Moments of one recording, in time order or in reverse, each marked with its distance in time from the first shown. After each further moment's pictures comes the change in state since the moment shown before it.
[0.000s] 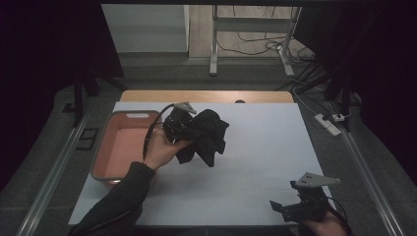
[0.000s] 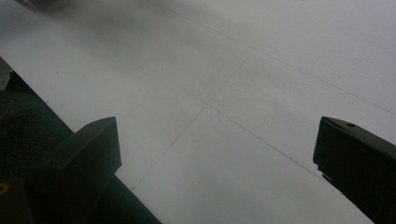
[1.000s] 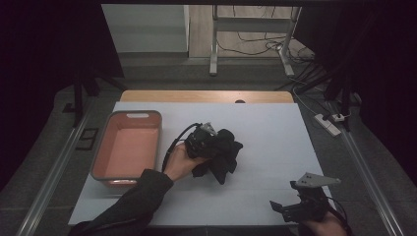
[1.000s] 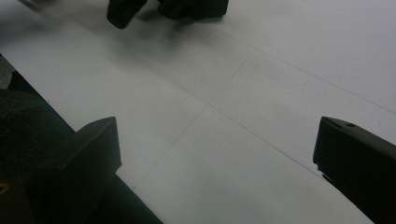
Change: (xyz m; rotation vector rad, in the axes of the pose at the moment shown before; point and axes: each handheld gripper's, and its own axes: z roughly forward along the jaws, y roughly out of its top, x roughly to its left) left arm -0.016 -0.022 0.082 0.107 -0.026 0.084; right arm 0.000 0.000 0.000 0.002 0.005 -0.002
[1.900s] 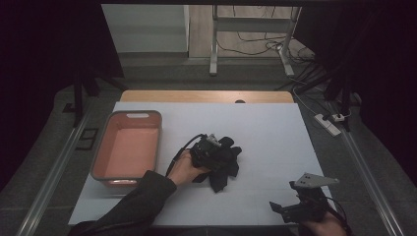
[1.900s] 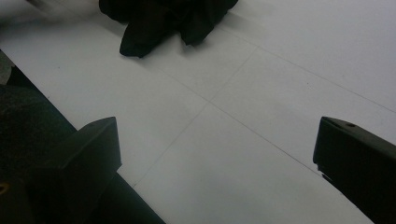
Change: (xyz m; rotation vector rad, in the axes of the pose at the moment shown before) left arm 0.003 -0.023 0.047 0.060 -0.002 -0.001; right arm 0.001 0.000 0.001 0.012 0.000 -0.016
